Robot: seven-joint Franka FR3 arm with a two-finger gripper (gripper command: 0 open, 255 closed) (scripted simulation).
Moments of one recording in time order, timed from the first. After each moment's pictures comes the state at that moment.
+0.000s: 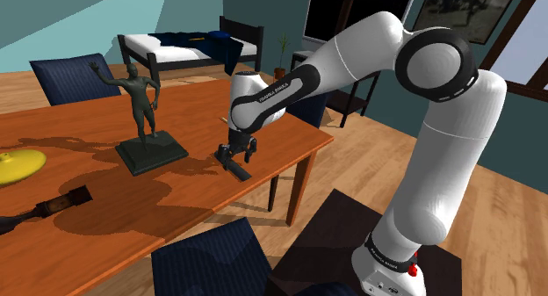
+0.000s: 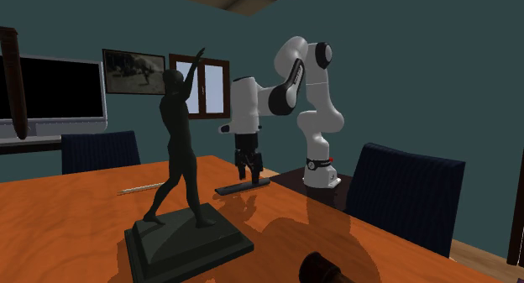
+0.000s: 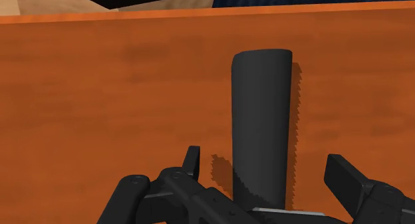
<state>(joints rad) -0.01 0.16 0.15 -2.18 0.08 2.36 0.29</state>
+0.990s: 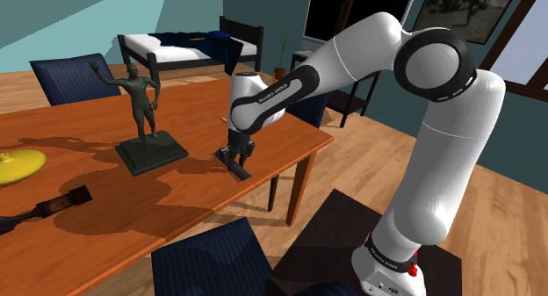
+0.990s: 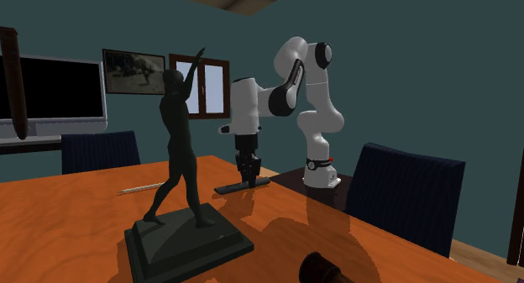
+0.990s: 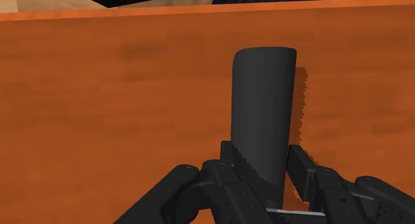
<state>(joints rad) 0.00 0.16 0.15 -2.18 0.08 2.37 0.29</state>
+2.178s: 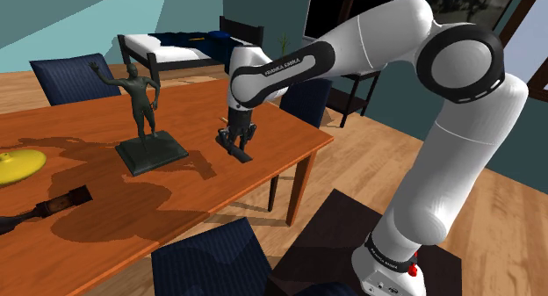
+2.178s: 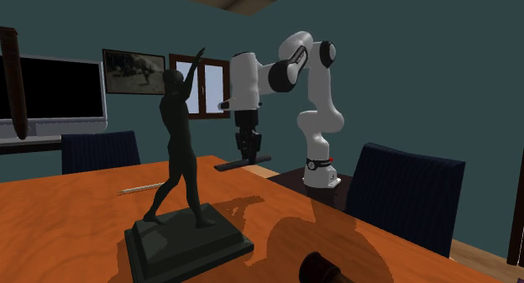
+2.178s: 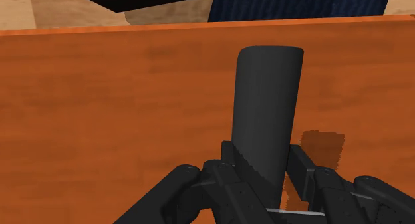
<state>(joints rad) -0.01 0.06 0.15 -2.10 0.09 2.18 0.30</state>
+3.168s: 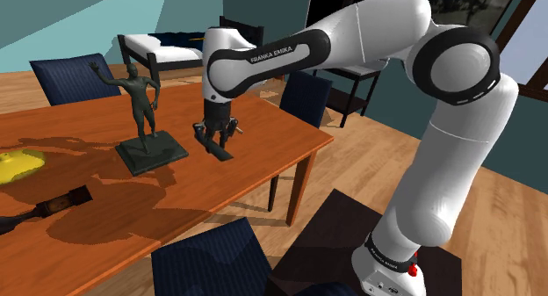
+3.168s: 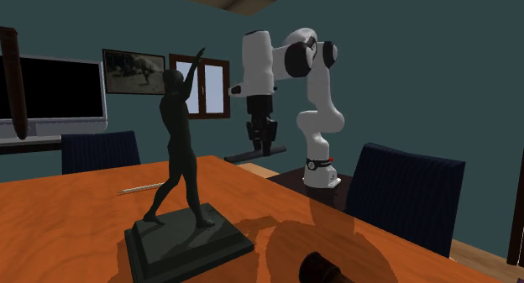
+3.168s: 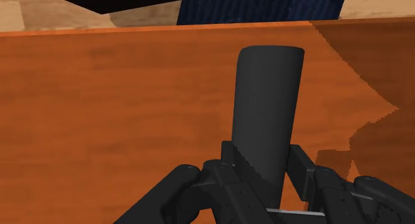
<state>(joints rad) 0.06 0.10 0.21 -1.93 0.06 2.06 0.45</state>
